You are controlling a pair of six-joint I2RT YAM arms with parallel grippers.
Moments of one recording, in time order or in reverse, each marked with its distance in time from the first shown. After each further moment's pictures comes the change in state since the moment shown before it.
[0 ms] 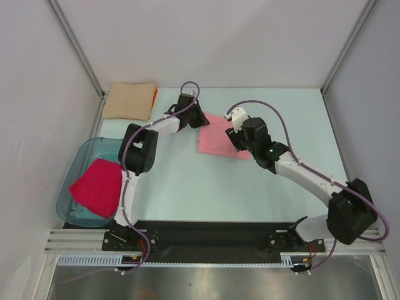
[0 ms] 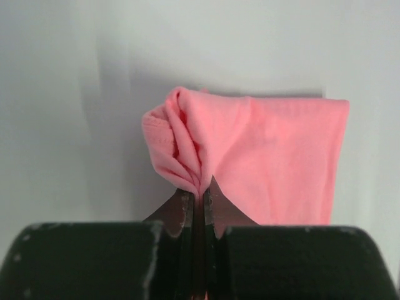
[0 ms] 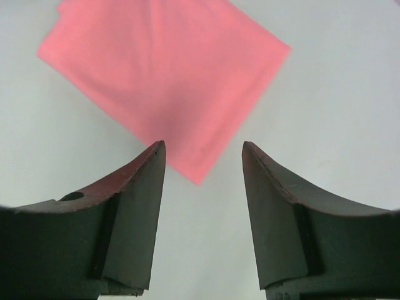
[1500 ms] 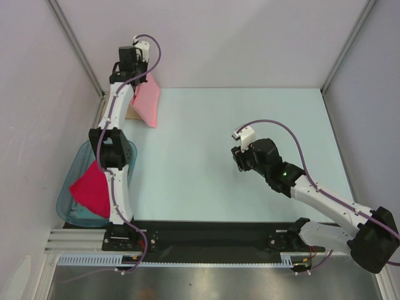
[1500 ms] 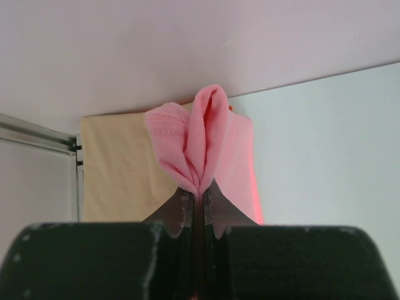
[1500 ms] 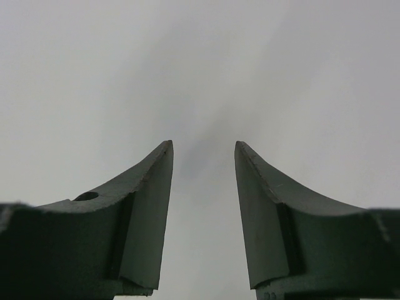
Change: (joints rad) left arm 0.361 -0.042 0.629 -0.484 -0.262 0.956; right arm 0.092 -0.323 -0.235 -0.048 -0.084 0.183
